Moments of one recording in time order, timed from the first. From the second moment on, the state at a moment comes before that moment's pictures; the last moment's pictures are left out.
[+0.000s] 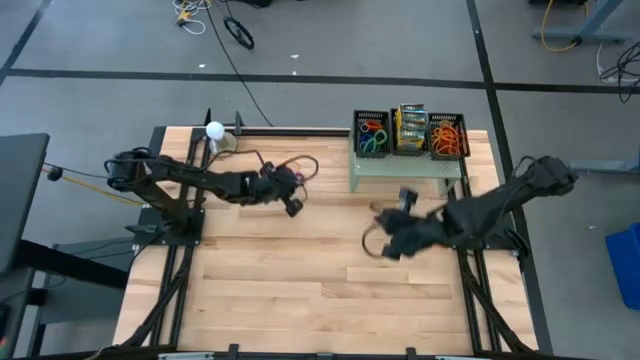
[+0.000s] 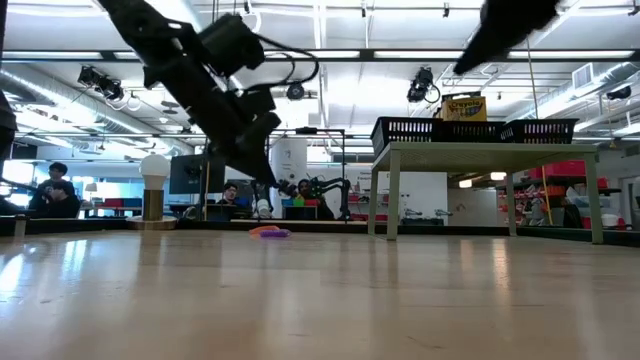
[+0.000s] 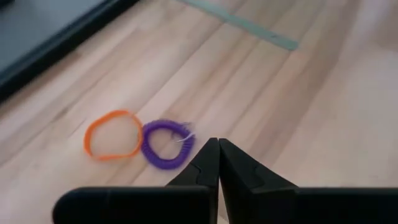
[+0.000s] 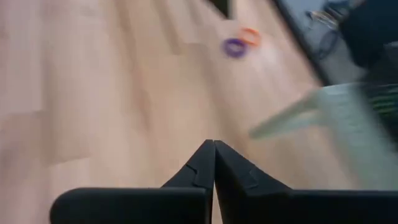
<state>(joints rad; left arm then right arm) 0.12 1.49 0.72 0.03 -0.45 -0.31 0.43 1.27 1.05 -0.78 0.65 0.43</state>
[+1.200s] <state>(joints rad) 0.42 1.68 0.72 0.16 -0.05 -0.08 0.68 1.27 0.65 -0.12 0.69 0.46</state>
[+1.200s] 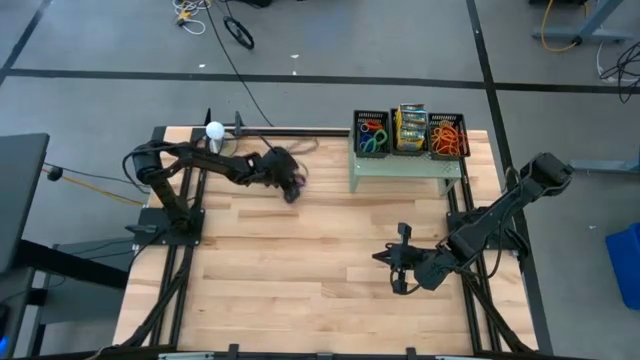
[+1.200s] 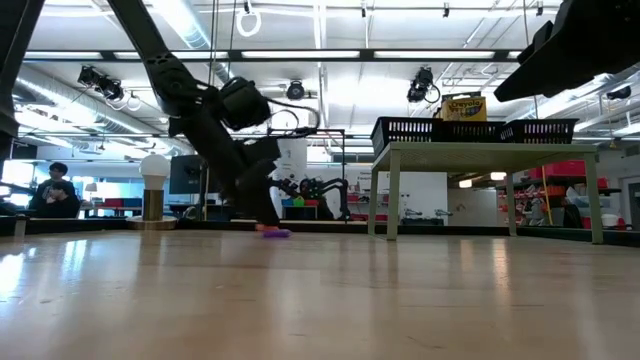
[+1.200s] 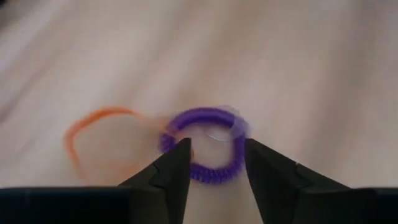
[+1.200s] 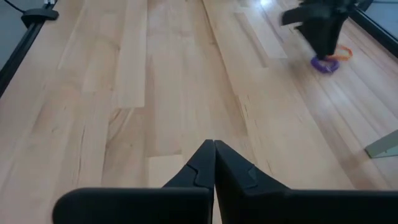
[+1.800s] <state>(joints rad) 0.29 1.72 0.72 0.17 -0.10 0.18 0.68 1.27 0.65 -0.12 0.68 0.46</state>
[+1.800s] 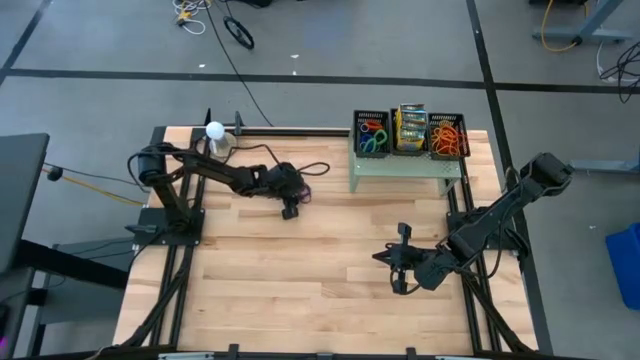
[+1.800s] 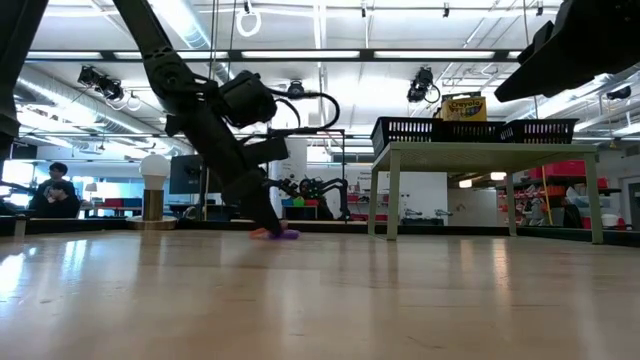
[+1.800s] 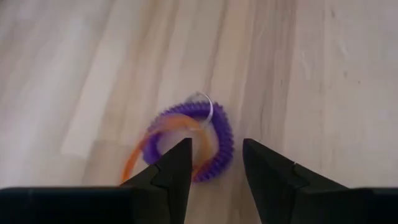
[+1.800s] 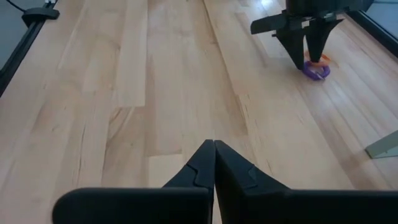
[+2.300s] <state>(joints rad) 0.22 1.71 0.79 0.10 -0.28 0.18 0.68 1.27 0.65 -0.12 0.69 0.46</state>
